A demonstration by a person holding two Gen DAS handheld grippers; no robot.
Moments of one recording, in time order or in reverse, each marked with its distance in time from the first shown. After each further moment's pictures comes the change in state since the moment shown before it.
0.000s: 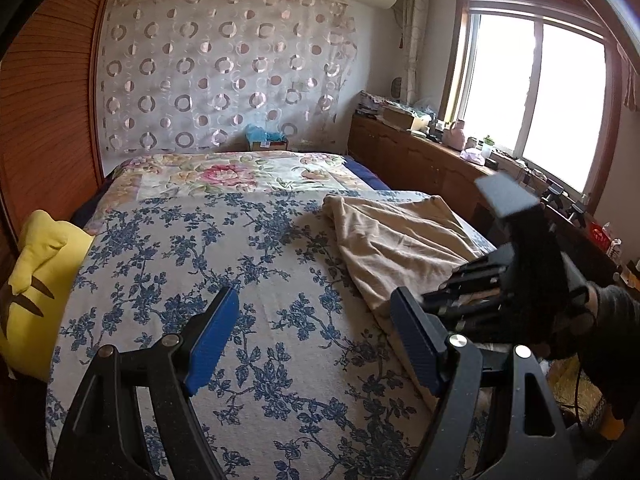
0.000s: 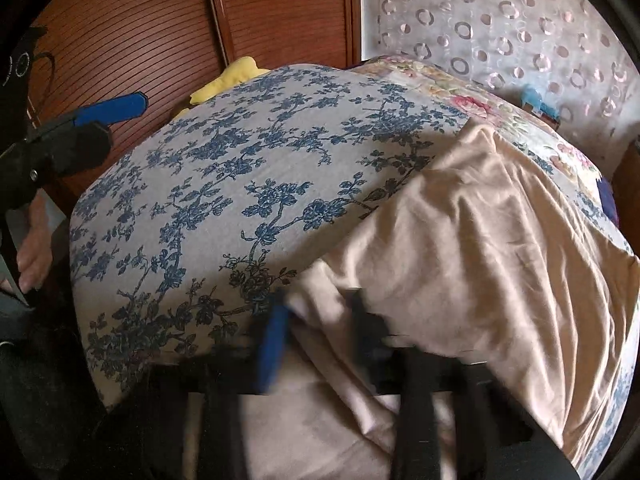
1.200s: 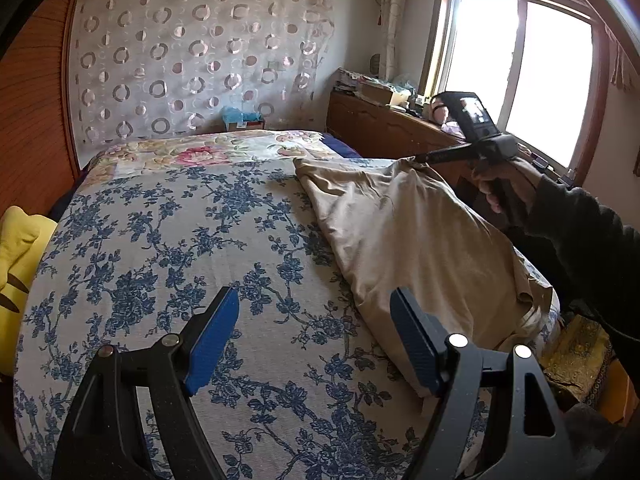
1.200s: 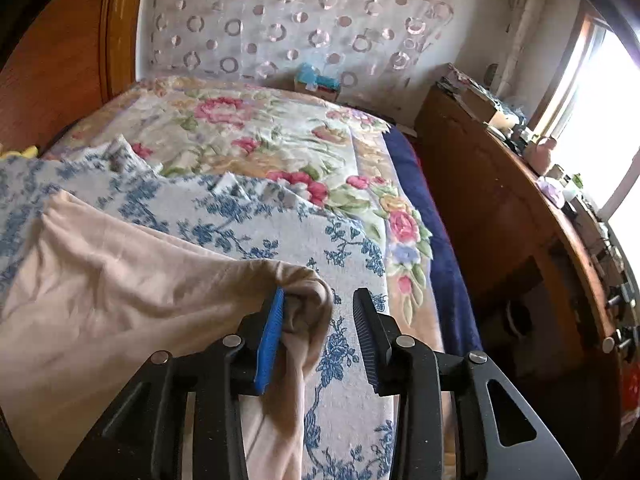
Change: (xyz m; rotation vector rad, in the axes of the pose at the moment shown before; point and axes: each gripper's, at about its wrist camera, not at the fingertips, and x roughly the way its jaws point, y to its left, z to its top) left arm 0.023 -0.033 -0.018 0.041 0.077 -0.063; right arm -0.001 -0.210 0.030 0.362 -0.020 -0.669
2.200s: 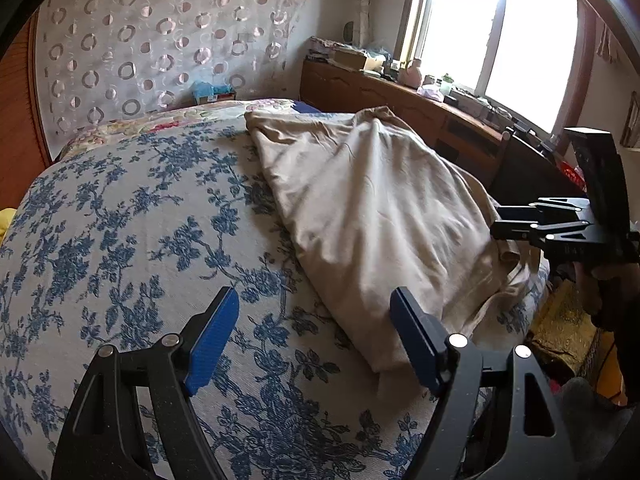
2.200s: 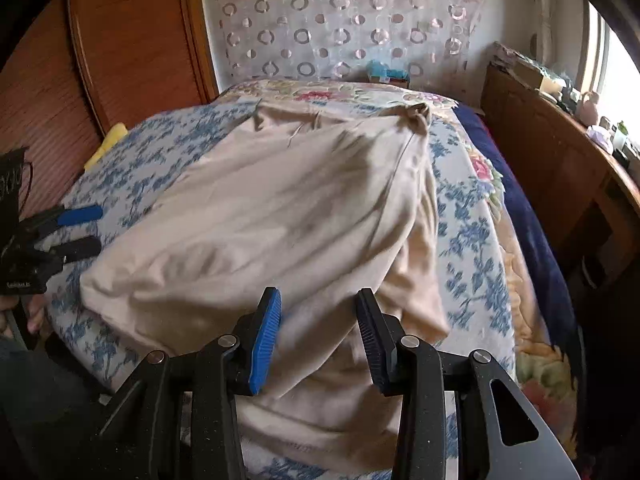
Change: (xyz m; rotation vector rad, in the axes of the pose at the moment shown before) left arm 0.026 -0.041 -0.024 0.054 0.121 -0.066; right arm -0.195 -0.033 -0.217 0.051 -0.011 0.328
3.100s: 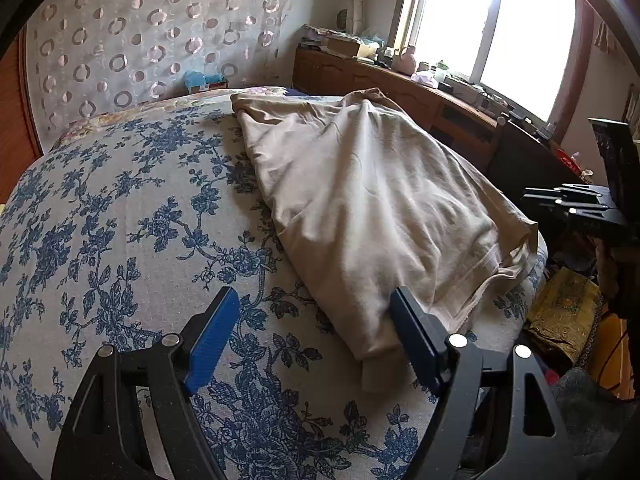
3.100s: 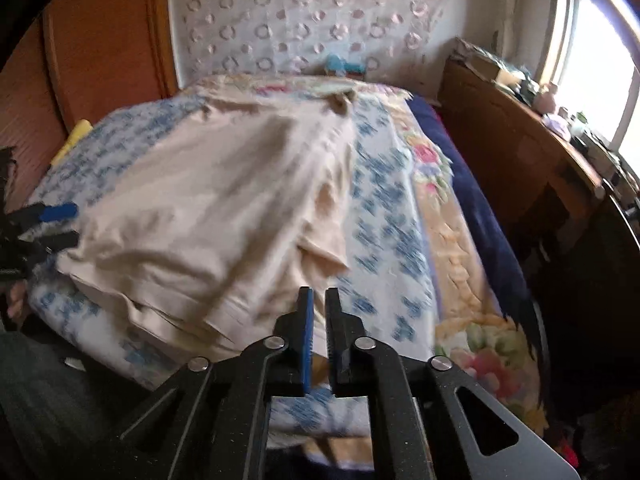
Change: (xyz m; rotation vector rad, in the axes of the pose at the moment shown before) left arm 0.008 -0.008 -0.008 0.009 0.041 -0.019; right arm -0.042 -0.016 -0.007 0.034 0.011 -0.140
